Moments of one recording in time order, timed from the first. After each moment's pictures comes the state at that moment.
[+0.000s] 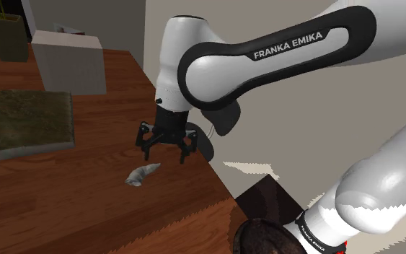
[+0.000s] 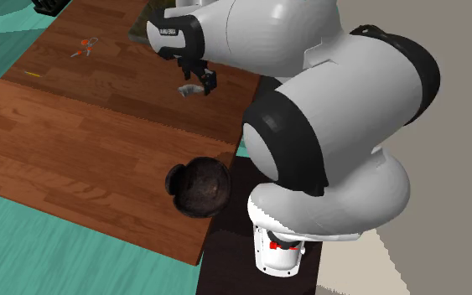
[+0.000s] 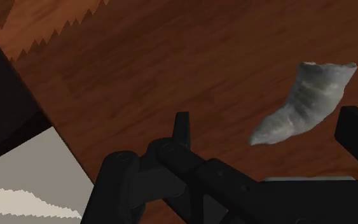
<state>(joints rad) 0.00 -0.05 0.67 -2.20 0.21 2.13 1.14</state>
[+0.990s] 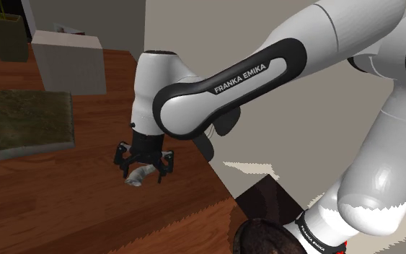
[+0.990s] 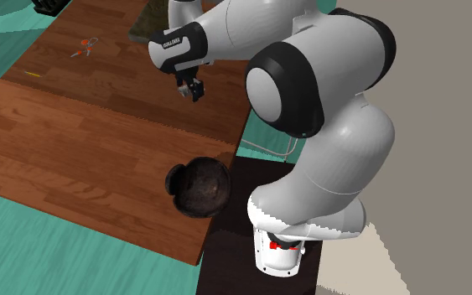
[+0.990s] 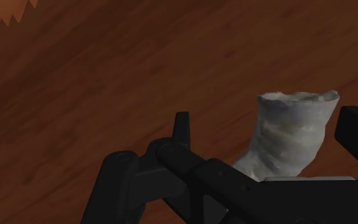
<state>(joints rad) 0.06 0.23 0.68 -2.13 0.06 2.30 1.37</state>
